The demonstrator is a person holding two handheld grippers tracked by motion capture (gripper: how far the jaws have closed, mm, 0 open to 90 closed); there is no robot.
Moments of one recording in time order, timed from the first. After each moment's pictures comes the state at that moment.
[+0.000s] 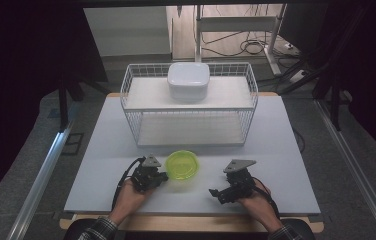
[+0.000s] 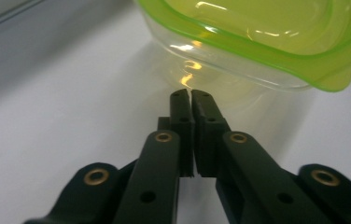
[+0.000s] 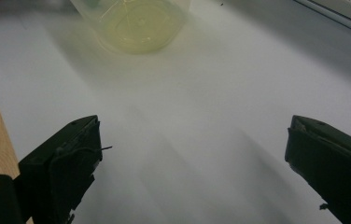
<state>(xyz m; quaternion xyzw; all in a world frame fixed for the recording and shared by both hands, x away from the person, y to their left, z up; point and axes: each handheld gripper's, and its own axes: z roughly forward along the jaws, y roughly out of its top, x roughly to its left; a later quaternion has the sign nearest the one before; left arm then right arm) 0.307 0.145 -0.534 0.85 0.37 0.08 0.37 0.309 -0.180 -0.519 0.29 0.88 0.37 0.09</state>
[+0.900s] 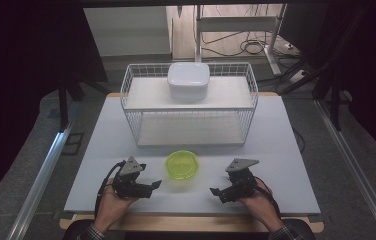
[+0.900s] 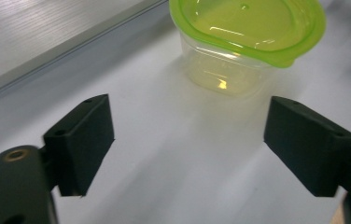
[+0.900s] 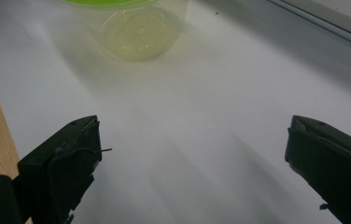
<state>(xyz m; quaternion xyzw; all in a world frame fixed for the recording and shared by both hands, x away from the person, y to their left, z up) 0.270 0.179 -0.513 0.82 0.37 0.15 0.41 0.309 -0.184 -0.515 0.29 0.87 0.38 0.09</state>
